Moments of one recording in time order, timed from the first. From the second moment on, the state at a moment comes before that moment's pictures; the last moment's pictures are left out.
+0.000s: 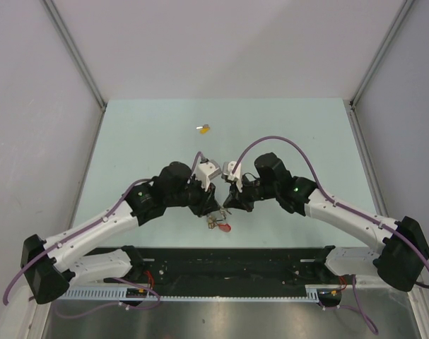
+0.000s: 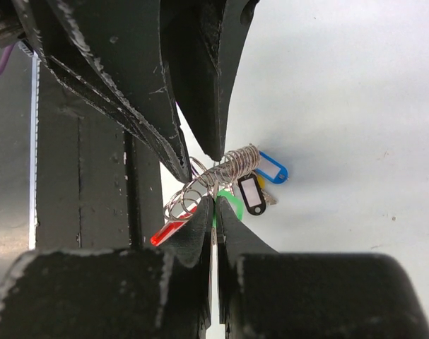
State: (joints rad) left arm -0.87 1.04 0.86 -0.43 0.28 -0.18; right arm 0.83 1.22 0.89 -0.23 -0.60 -0.24
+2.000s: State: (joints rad) left arm -0.88 0.90 0.57 -0.09 0.33 -0.14; right arm 0.85 1.22 0.90 -0.25 -0.60 -0.23
